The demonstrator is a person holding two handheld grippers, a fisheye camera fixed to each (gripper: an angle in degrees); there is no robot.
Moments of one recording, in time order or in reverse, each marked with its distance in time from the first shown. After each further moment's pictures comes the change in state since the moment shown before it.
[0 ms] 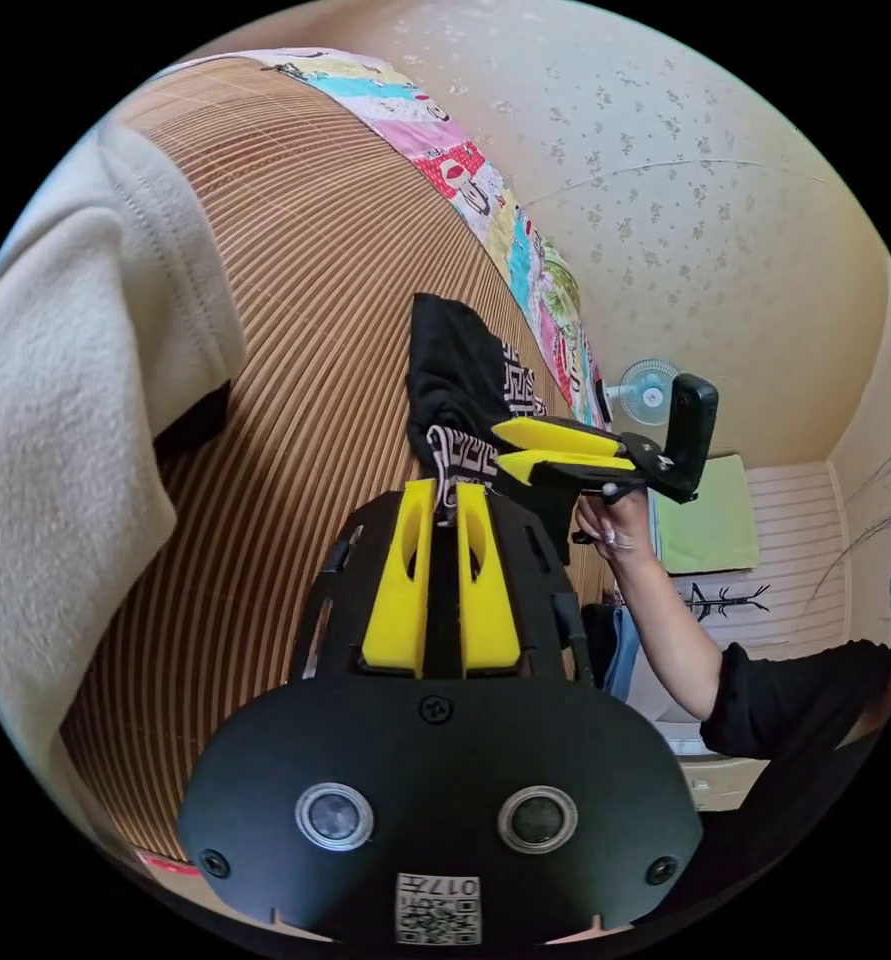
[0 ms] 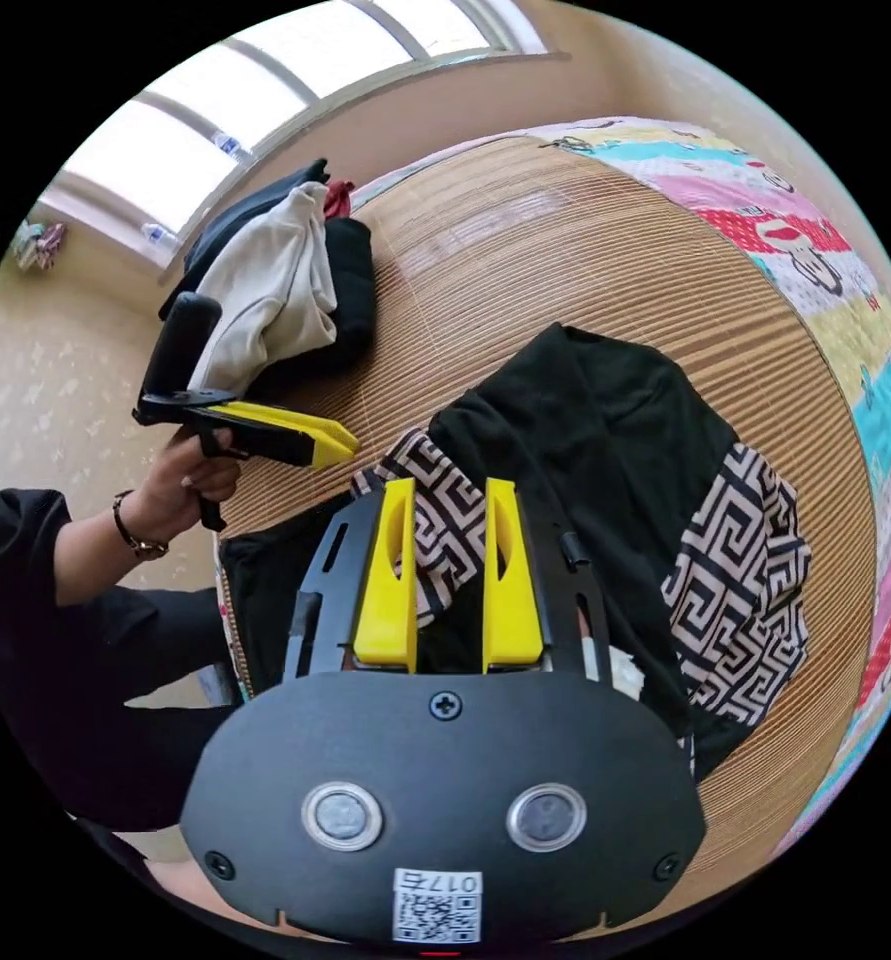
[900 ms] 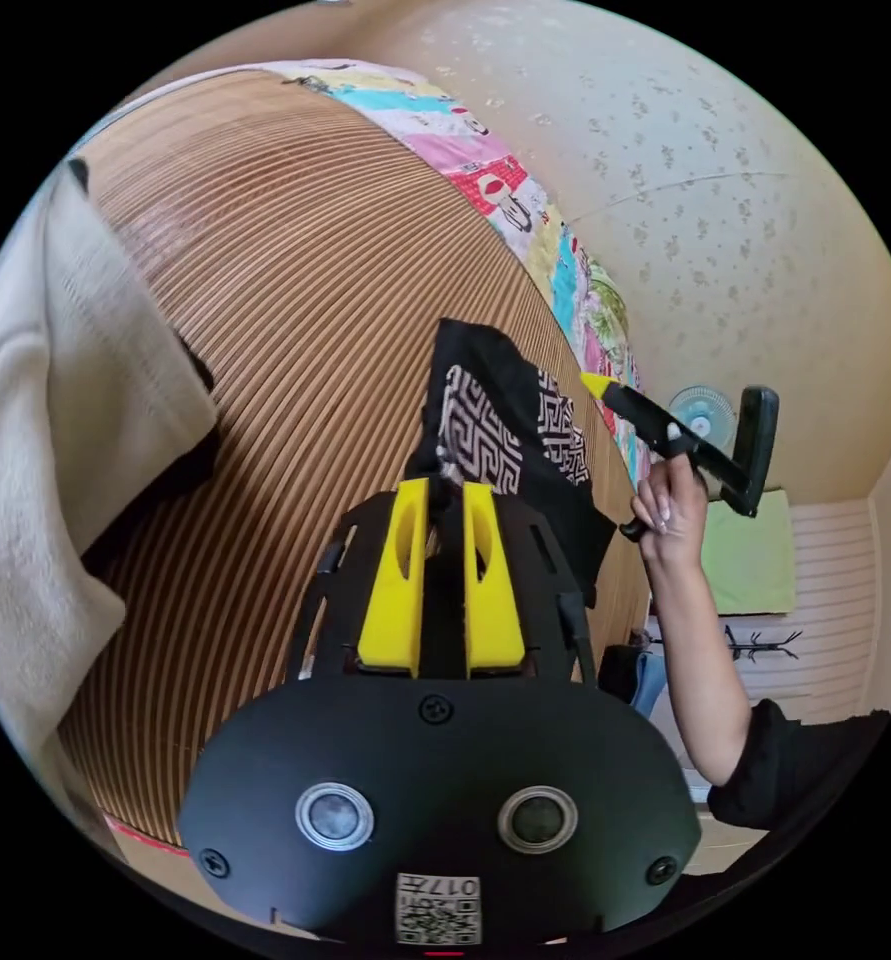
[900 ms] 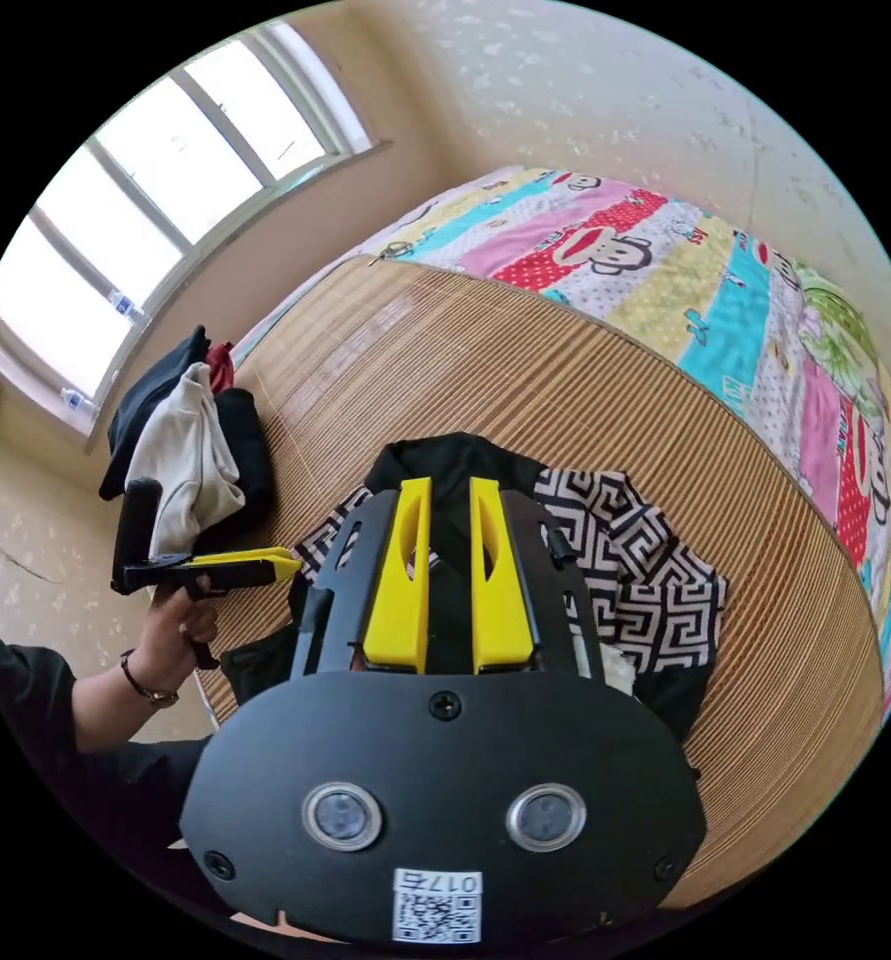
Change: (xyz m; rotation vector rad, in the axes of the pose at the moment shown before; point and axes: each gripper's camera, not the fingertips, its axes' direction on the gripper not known) left arm 0.010 -0.028 0.055 0.044 -0.113 -0.102; right arm 0.054 0.016 -0.067 0.364 0.150 0.377
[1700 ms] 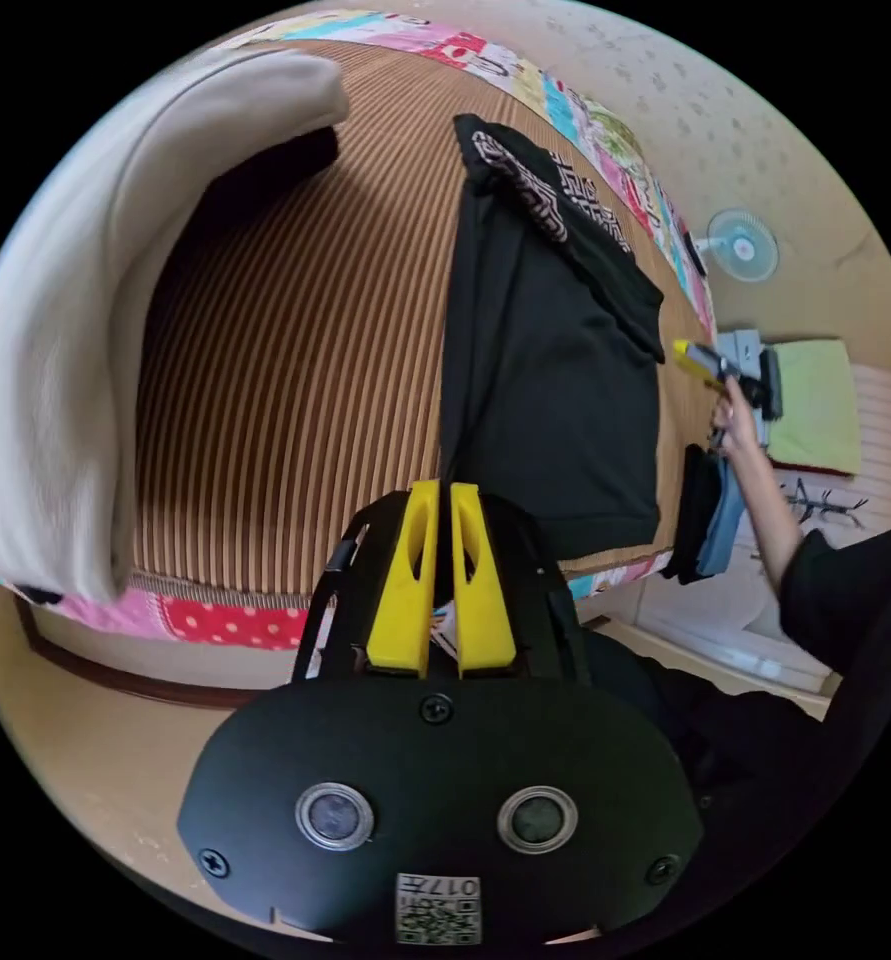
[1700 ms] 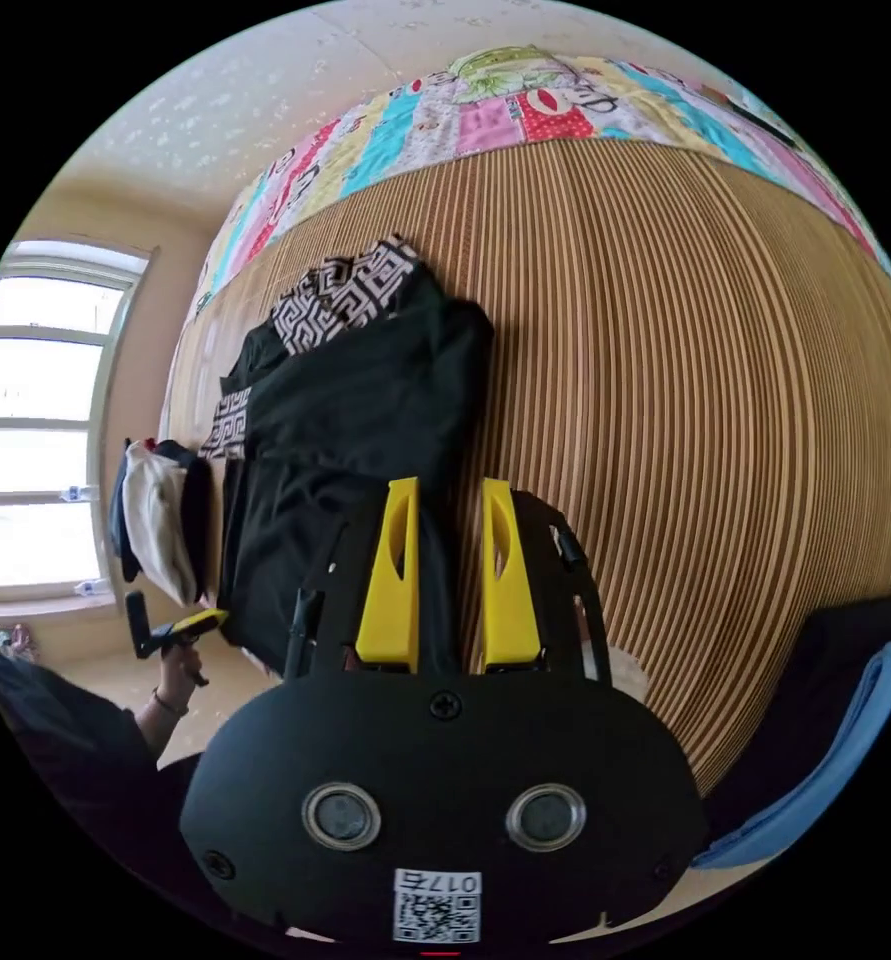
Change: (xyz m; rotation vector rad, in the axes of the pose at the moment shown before) left arm -0.047 0.135 -0.030 -0.370 -0.193 0.151; right arm 0.157 0.264 -0.056 -0.147 -0.035 0.649
